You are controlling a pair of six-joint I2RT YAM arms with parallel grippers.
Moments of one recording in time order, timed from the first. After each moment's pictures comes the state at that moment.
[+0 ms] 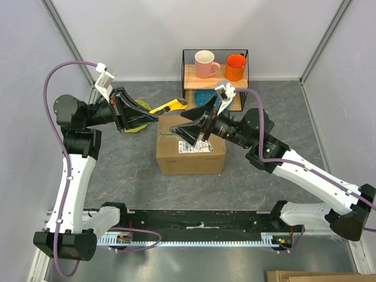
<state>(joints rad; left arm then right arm) -0.06 1.02 1.21 0.25 1.35 -0.84 0.94 1.17 1.20 0.14 -0.22 0.44</state>
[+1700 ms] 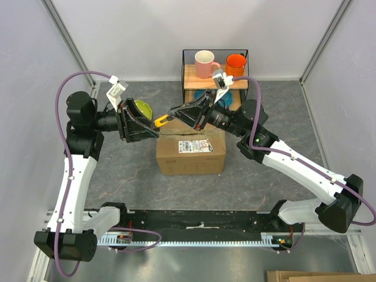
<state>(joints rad) -0.05 1.03 1.17 -0.15 1.45 -0.54 0.83 1.30 1.22 0.42 -0.37 0.61</state>
